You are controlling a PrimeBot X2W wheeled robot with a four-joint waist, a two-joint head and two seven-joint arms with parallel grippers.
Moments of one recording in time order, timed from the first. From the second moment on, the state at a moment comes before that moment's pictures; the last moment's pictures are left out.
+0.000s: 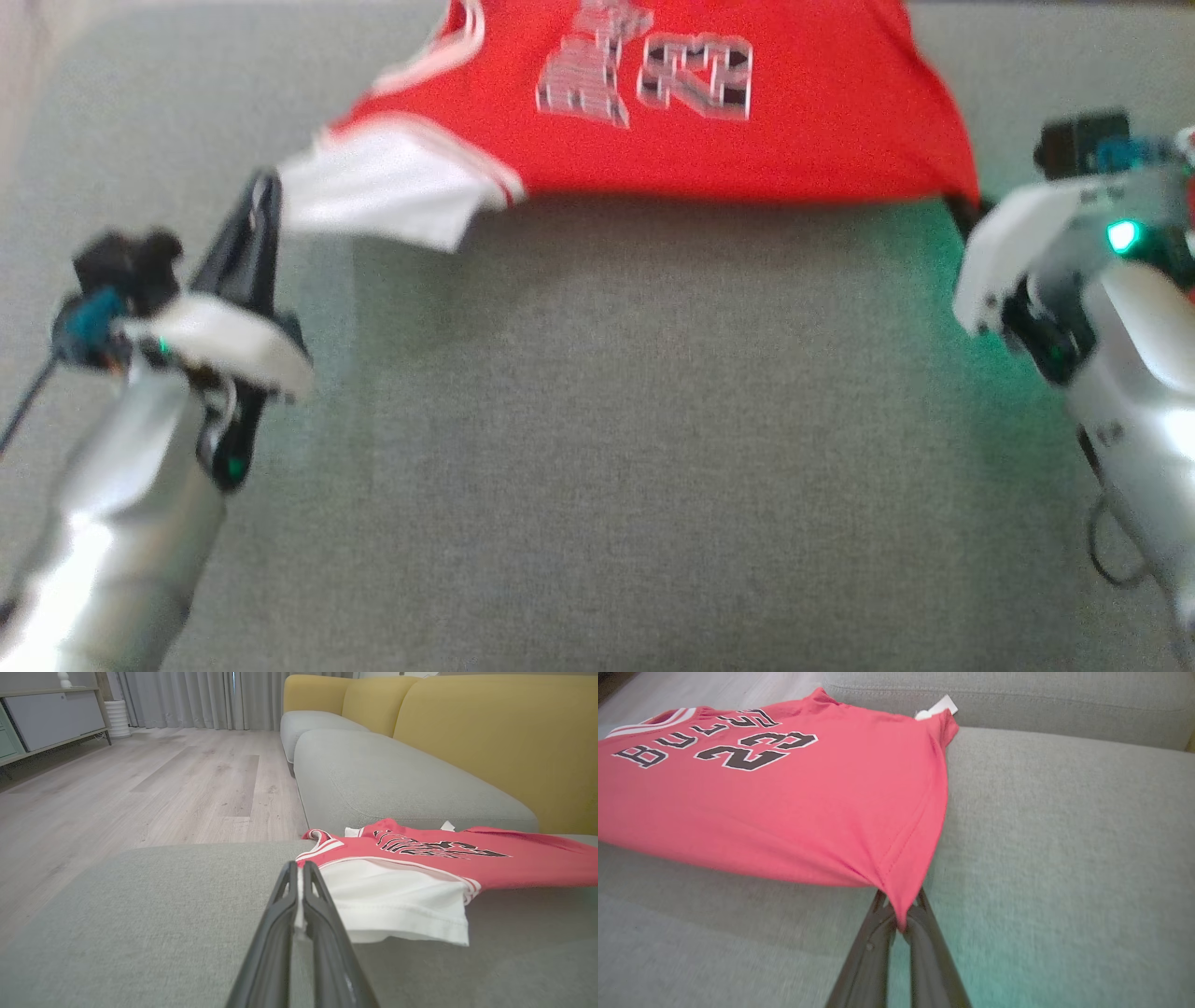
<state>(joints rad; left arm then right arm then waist) -0.74 0.36 -0.58 0.79 -0.69 -0.13 -0.25 -0.85 -0.31 0.46 0.99 0.52 0.13 0.20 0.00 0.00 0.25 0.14</state>
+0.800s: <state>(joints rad) -0.06 0.56 -0.58 0.19 -0.70 0.01 -0.16 -0.34 -0.76 0.78 0.38 1.03 0.13 0.48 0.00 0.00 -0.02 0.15</state>
